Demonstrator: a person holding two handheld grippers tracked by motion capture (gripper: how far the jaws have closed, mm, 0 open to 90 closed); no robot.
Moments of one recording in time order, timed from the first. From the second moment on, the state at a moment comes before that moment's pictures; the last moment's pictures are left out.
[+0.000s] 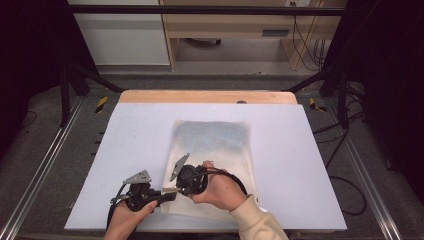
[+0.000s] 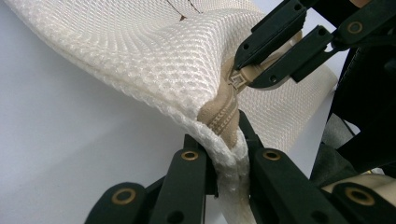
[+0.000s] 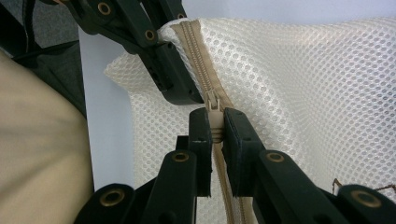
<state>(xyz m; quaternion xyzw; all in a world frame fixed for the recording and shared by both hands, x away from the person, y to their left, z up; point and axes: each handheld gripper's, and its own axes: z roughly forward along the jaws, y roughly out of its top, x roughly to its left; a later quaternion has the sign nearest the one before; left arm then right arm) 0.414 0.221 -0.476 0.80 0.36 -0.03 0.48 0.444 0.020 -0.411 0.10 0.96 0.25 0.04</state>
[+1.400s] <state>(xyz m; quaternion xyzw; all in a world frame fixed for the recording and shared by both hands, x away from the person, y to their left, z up) 0.413 0.221 -0.475 0.80 0.36 -0.04 0.49 0.447 0.006 -0.411 0.11 0.96 0.25 0.04</state>
